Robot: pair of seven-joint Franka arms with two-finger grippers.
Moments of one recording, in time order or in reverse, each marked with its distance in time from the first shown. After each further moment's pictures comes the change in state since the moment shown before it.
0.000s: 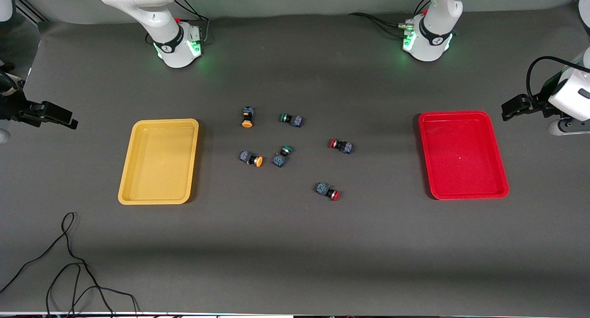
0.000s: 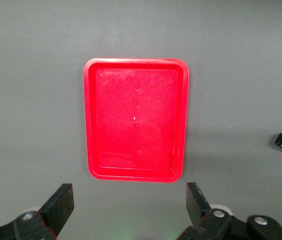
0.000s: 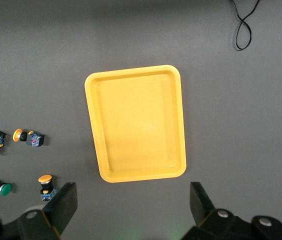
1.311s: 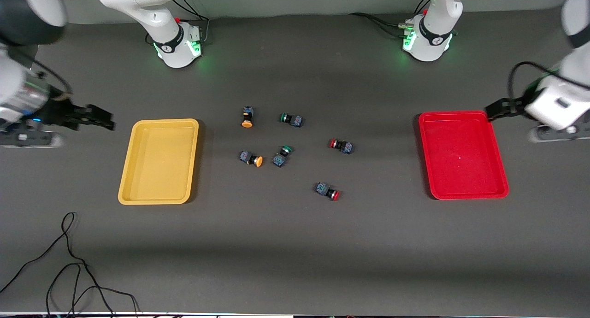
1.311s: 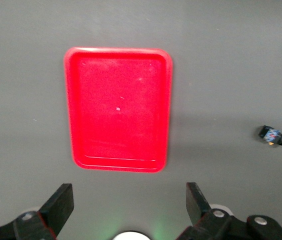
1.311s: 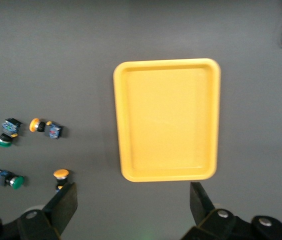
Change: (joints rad) left arm -0.124 0.096 -0.024 0.095 0.001 -0.091 -0.165; right arm 0.175 -0.015 0.015 -0.143 0.015 0.114 0.137
